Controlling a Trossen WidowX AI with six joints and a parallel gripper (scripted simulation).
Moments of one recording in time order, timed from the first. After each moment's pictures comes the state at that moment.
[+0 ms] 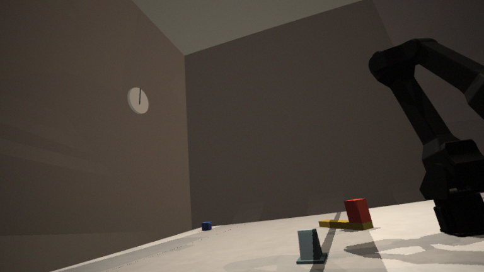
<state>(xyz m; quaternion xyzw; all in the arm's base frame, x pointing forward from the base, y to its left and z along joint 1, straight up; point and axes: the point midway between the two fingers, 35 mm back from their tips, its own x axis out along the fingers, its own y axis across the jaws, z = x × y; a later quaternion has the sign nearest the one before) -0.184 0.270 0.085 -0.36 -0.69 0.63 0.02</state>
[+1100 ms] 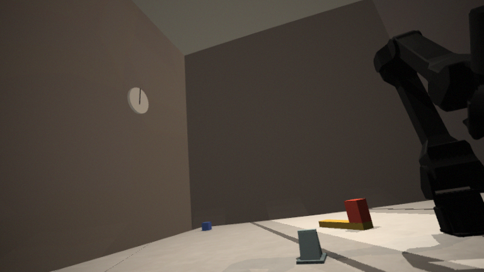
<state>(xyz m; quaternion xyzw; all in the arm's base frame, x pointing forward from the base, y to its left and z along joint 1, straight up) -0.021 0.341 0.081 -0.53 -0.38 0.72 0.24</state>
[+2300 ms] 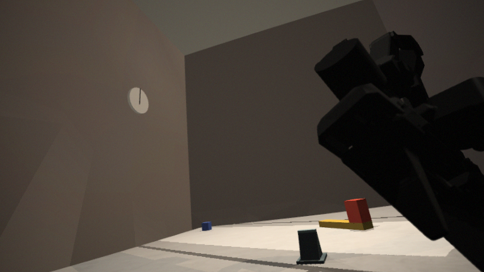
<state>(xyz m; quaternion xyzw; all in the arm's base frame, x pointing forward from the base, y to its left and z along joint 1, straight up) 0.159 0.302 0.085 -0.56 -0.03 0.67 0.49</state>
